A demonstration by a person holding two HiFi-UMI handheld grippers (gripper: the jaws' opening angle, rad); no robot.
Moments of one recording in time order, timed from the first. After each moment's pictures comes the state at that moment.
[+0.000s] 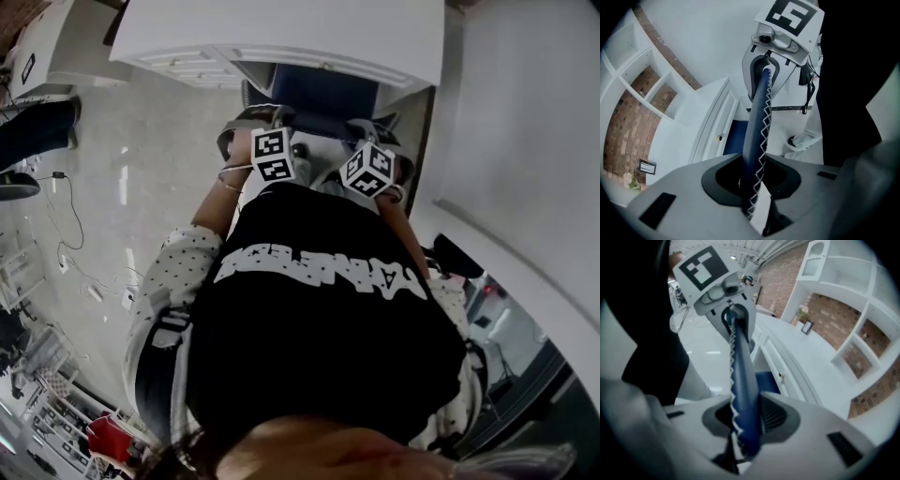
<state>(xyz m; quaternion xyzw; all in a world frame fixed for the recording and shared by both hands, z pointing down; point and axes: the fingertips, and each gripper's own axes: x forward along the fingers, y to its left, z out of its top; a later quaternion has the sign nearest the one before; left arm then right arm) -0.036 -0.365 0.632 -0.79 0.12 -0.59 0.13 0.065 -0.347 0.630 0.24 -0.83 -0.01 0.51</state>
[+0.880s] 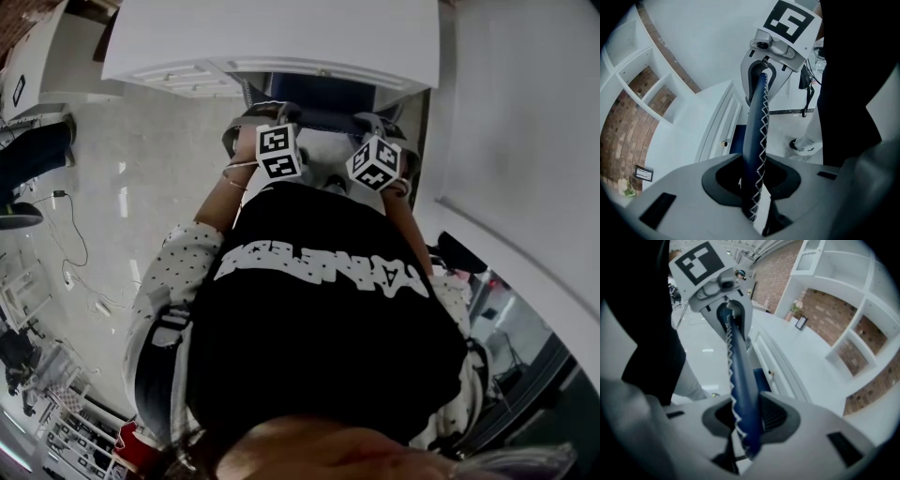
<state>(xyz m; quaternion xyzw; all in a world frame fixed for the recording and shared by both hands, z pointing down) -0.023 -0.400 0.631 -0.81 0.10 -0.56 0.13 0.077 -0.386 0.630 0.27 -0.81 0.00 0.52</state>
